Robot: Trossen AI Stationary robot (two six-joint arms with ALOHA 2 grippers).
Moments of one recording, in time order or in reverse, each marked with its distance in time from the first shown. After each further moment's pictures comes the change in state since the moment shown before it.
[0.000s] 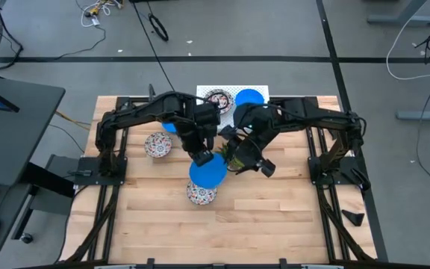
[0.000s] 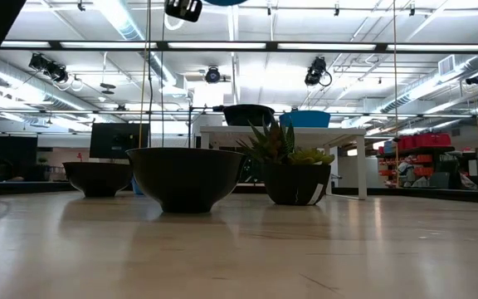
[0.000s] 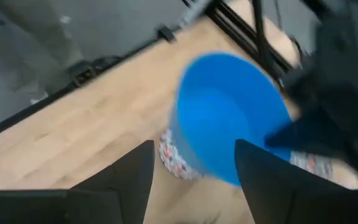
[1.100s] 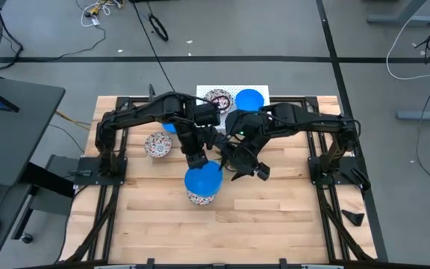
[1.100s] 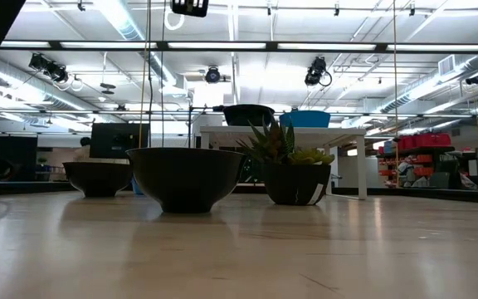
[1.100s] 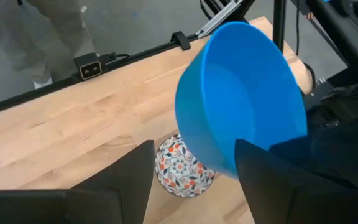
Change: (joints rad) left arm -0.011 -0.002 -0.001 -0.001 0.155 0.201; right arm 0.020 0.053 0.000 0.038 -0.060 -0.170
